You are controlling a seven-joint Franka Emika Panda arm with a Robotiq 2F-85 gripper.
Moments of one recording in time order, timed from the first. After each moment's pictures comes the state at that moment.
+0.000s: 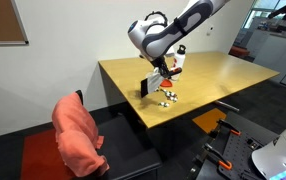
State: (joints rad) arm 0.01 0.60 0.04 -1.73 -0.65 1.77 -0.27
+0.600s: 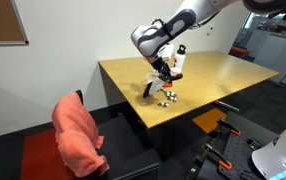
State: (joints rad) arm 0.00 0.76 -0.05 -1.53 -0.45 1.65 -0.20
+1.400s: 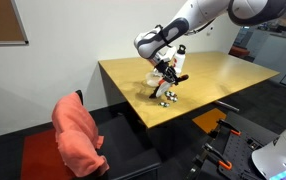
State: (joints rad) arm -0.04 0.87 -0.06 -1.39 -0.41 1.45 -0.20
